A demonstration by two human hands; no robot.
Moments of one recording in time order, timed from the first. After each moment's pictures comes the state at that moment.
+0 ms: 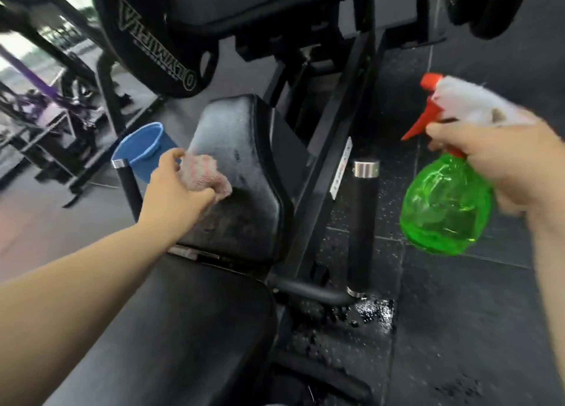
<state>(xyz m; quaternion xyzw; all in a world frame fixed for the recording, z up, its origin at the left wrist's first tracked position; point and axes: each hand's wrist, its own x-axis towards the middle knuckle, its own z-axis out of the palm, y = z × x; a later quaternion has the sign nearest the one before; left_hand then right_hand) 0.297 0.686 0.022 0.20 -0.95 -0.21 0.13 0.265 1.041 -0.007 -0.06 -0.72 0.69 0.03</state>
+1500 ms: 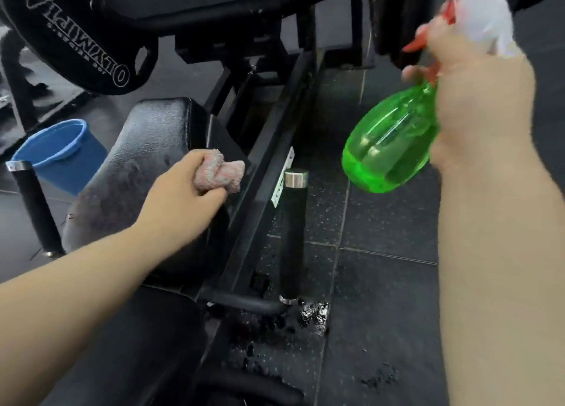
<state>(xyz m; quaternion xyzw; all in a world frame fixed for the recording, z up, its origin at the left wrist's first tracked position) 0.285 0.780 0.006 0.04 -0.96 -0.26 0.10 0.240 1.057 0.043 -0.06 -0.54 0.80 0.25</state>
